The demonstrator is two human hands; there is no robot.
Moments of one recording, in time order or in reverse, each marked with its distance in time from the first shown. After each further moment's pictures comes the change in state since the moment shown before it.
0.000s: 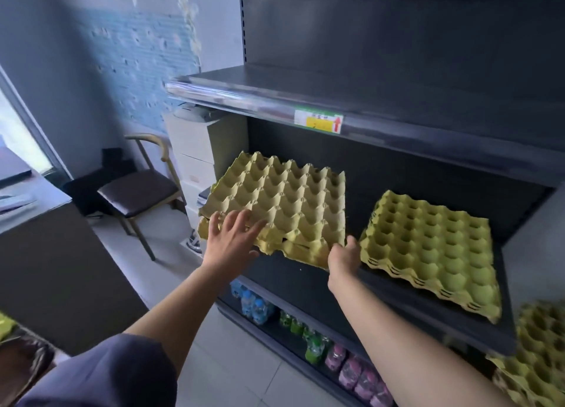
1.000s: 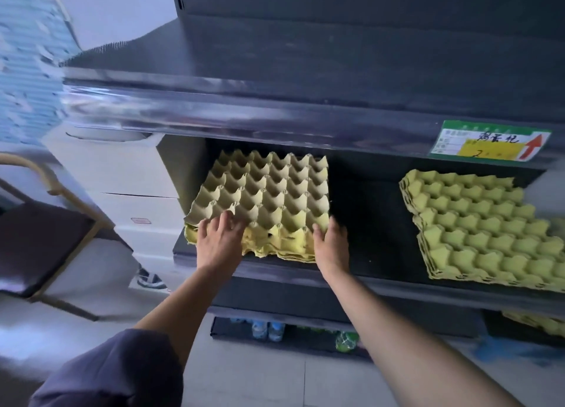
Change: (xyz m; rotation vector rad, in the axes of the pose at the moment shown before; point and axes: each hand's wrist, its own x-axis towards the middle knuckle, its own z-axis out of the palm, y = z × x) left_hand 0.232 -0.174 0.152 -0.125 -0.072 0.225; right_hand 0.110 -0.012 0.234 -0.588 0.230 -0.124
